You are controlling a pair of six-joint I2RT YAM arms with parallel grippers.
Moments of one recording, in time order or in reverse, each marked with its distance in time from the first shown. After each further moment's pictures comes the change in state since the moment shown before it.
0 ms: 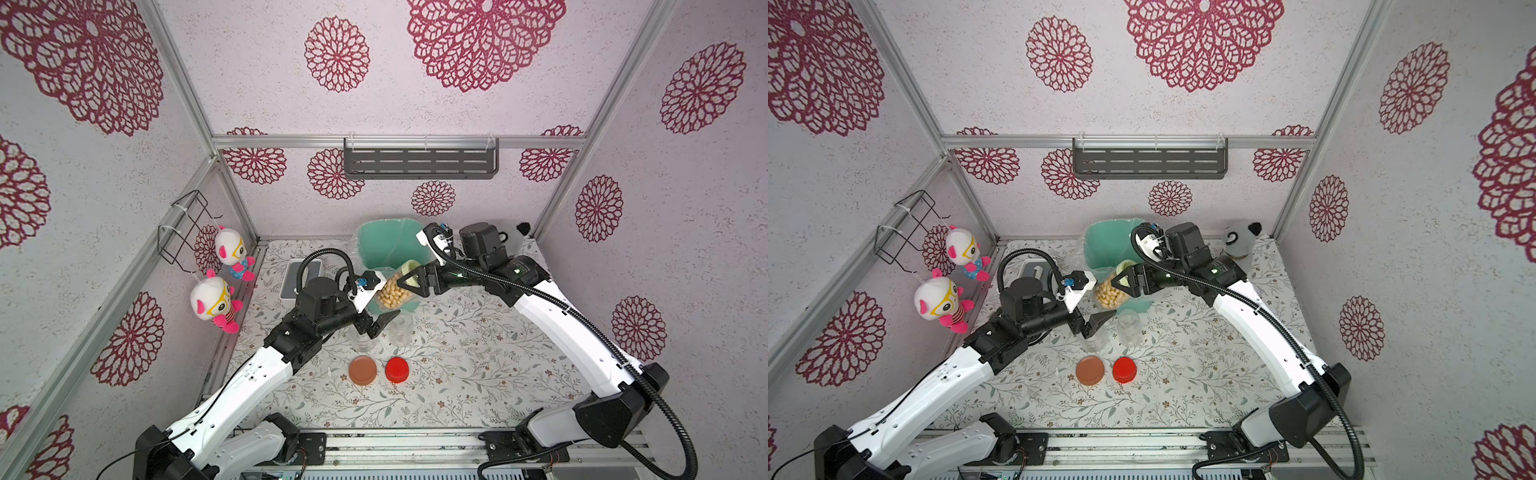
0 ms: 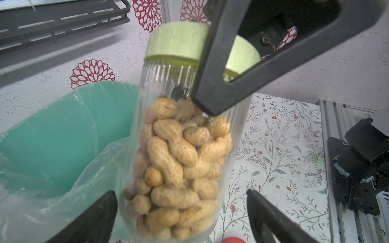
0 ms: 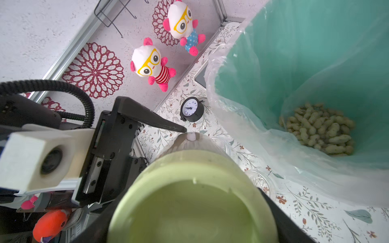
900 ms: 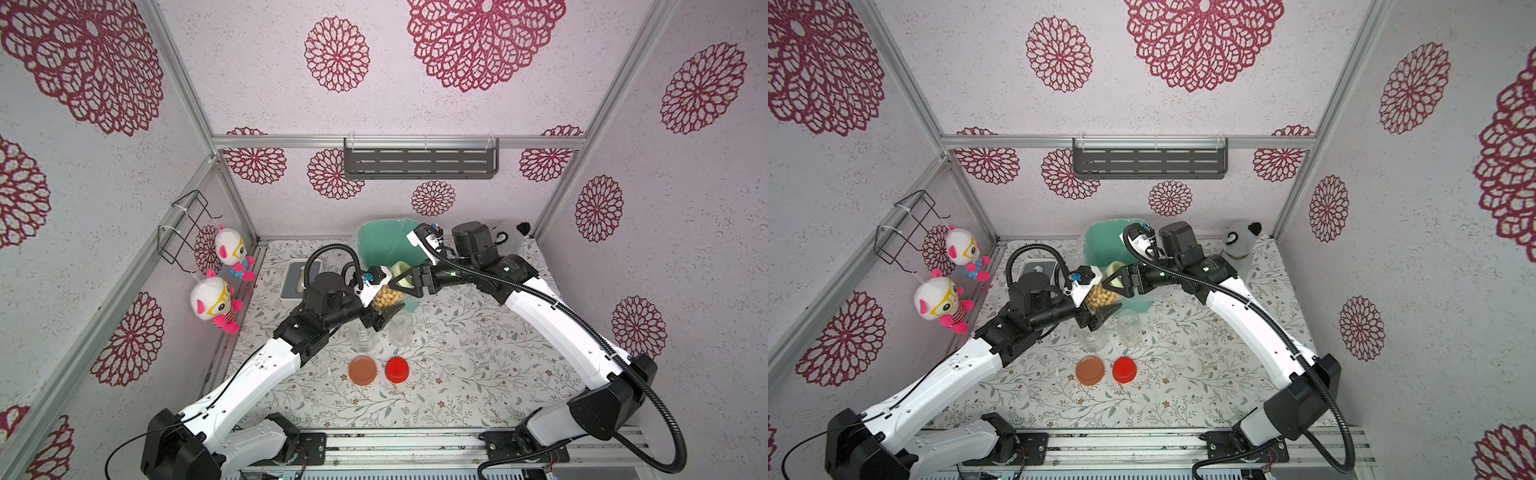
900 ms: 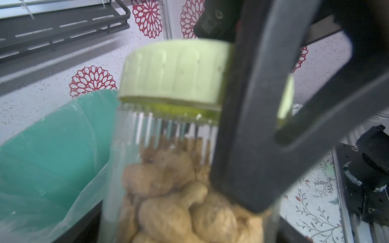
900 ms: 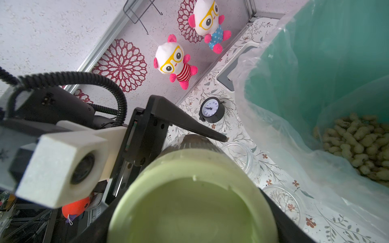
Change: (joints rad) left arm -0.006 0.065 0.015 0.074 0.000 0.000; right arm 0.016 0.046 0.000 0.072 -0.121 0.014
